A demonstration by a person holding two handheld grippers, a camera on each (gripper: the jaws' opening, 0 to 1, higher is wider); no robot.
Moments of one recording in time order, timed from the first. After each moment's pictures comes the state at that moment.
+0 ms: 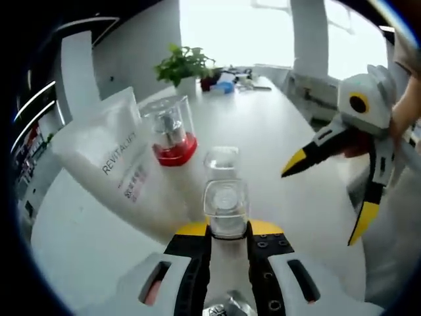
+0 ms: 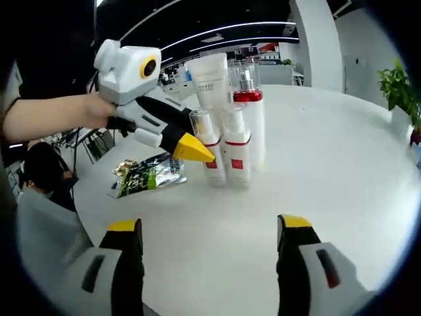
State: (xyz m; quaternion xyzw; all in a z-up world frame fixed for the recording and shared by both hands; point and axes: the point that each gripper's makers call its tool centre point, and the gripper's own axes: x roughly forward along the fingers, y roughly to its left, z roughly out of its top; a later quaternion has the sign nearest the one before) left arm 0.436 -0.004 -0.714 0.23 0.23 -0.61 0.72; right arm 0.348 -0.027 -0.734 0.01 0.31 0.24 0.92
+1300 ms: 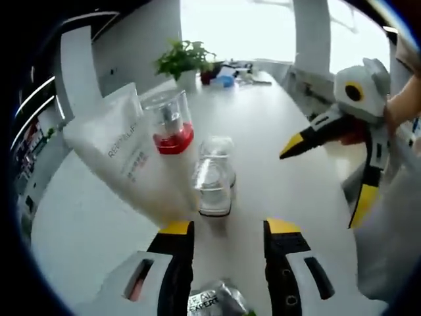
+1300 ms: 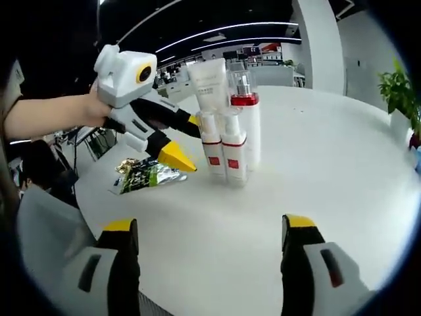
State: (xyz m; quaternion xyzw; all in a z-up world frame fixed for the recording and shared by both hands) left arm 0.420 0.020 -0.710 0.23 0.26 -0.59 0.73; right arm 0.340 -0.033 -0.723 0.00 0.31 0.24 0.92
